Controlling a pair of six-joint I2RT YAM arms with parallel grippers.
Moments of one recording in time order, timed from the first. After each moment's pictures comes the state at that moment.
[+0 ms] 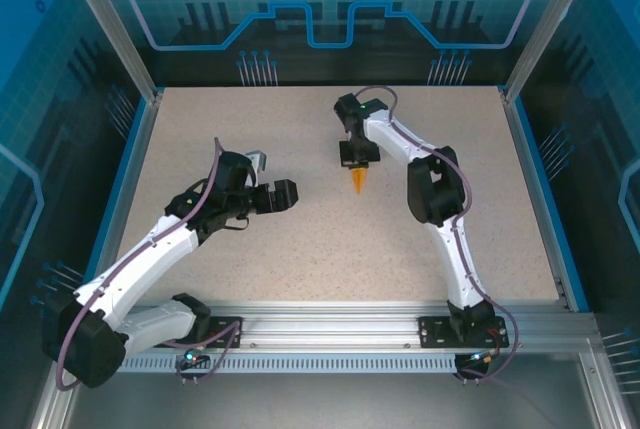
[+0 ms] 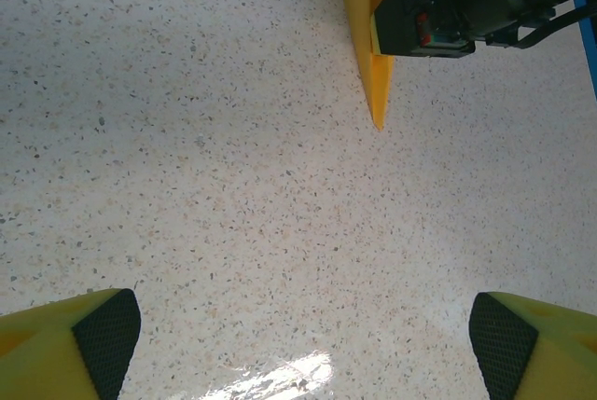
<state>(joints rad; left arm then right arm) -0.45 1.09 0.86 -0.53 0.15 -0.60 0.46 2.42 2.14 -1.18 0.04 0.41</state>
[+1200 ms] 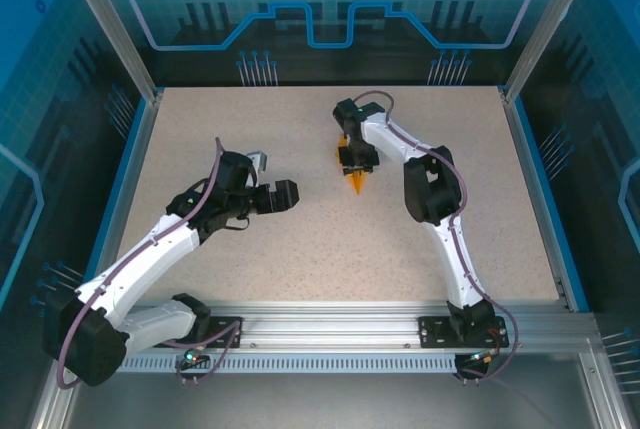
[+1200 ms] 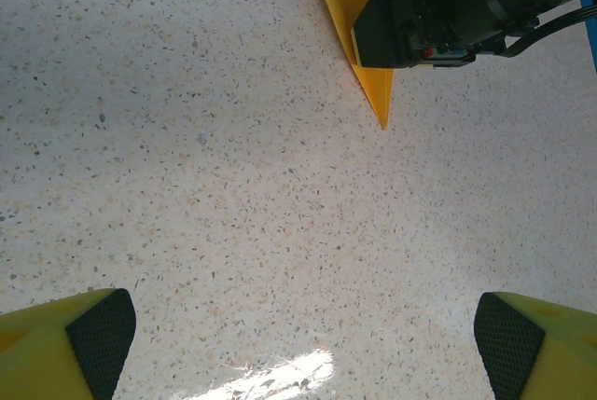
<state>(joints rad) -0.45 1.10 0.86 -0.53 0.15 -0.60 0.46 2.45 2.13 -1.18 0.02 0.39</state>
